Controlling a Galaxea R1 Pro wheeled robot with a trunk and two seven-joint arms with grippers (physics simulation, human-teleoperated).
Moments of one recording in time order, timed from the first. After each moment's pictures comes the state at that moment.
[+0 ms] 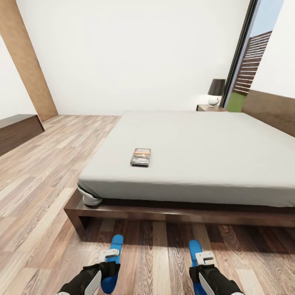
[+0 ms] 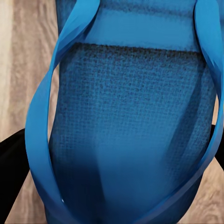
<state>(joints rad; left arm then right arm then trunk) -0.51 -0.05 -0.10 -0.33 0.22 0.22 0.01 -0.50 0.01 0.08 -0.36 0.01 0.34 -0.12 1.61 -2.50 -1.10</state>
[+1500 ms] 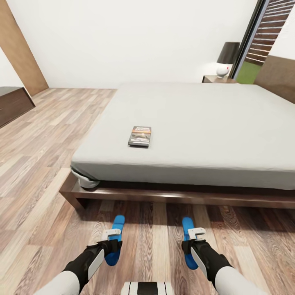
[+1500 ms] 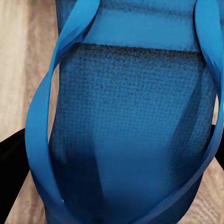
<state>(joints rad) -0.60 -0.05 -0.10 -0.38 0.22 0.23 0.02 -0.62 0.04 0.09 -0.39 0.02 0.35 -0.12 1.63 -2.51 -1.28</state>
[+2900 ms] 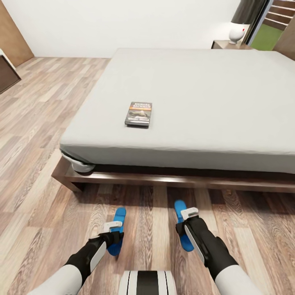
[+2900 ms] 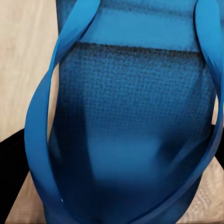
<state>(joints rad) -0.63 -0.05 -0.10 -0.43 0.22 0.23 0.02 -0.55 0.04 0.23 -0.98 0.01 0.87 -0.10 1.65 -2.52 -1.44</state>
